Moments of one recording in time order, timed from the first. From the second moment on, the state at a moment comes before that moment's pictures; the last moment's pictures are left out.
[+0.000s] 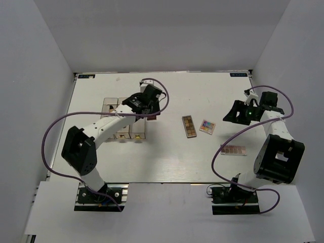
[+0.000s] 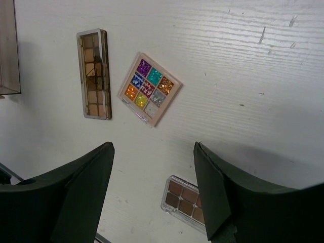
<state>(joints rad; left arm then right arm) -0.71 1.66 1.40 -0.59 -0.40 -0.62 -0.29 1.48 1.04 -0.58 -0.70 -0.12</state>
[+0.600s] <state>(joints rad) -0.51 1.75 1.31 -0.58 -0.40 -0.53 -0.23 1.49 1.02 -0.65 -0.71 -0.25</state>
